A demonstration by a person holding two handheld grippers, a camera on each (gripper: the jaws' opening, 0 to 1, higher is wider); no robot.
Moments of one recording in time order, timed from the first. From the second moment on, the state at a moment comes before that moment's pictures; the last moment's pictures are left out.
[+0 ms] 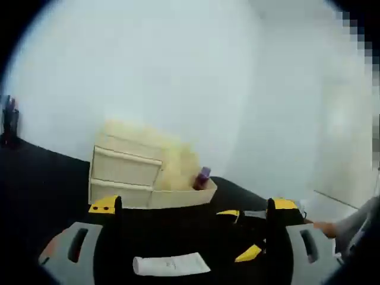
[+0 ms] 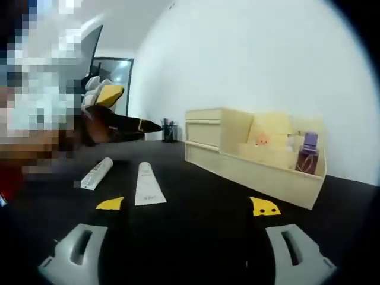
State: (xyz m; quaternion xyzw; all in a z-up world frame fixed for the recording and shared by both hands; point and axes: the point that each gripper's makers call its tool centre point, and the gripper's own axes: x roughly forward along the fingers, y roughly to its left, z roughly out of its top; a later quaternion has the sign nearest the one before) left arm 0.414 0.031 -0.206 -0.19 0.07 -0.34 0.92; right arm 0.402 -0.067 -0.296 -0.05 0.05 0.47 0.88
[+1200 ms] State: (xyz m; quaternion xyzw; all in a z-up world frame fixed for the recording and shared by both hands) left arm 0.515 0.109 -0.220 -0.62 -0.04 -0.13 0.77; right arm 0.410 -0.068 -0.294 -0.05 0.04 0.47 0.88
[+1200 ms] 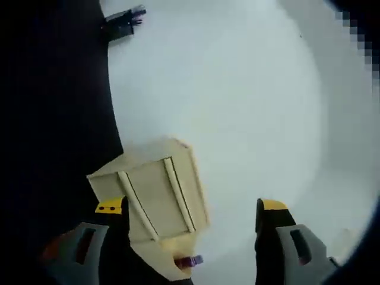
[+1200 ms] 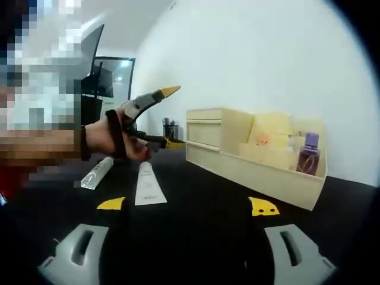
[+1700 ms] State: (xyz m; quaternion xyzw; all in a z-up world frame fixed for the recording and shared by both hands) left arm 0.525 0.124 -0.245 -0.65 -0.04 -0.09 0.75; right arm 0.403 -0.067 -0.296 -0.05 0.04 0.47 0.88
